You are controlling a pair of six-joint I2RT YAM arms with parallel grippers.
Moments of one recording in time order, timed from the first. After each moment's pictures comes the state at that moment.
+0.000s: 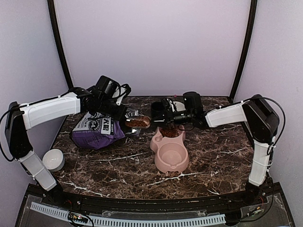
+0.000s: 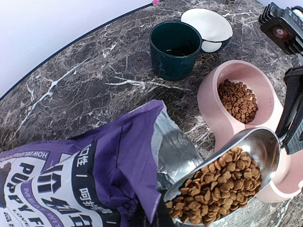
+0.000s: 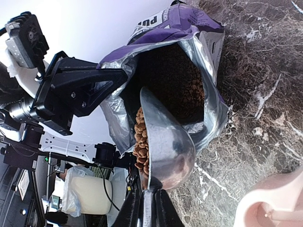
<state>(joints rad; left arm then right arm) -0.64 1.62 1.35 -0.53 -0.09 -0.04 0.63 1.95 1.18 0.42 -0.93 0.89</state>
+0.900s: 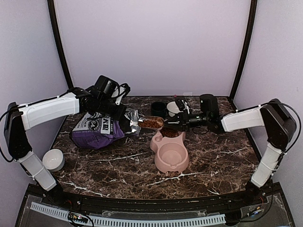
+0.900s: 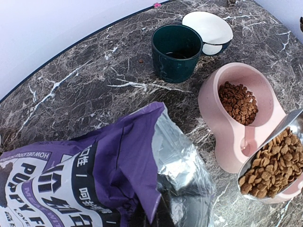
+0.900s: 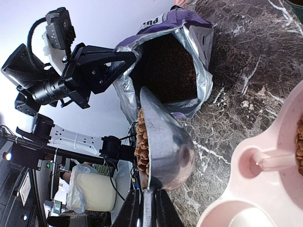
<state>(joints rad) -0.64 1.60 1.34 -0.52 -0.10 -0.04 0.55 1.74 0.94 0.46 -0.97 0.89</state>
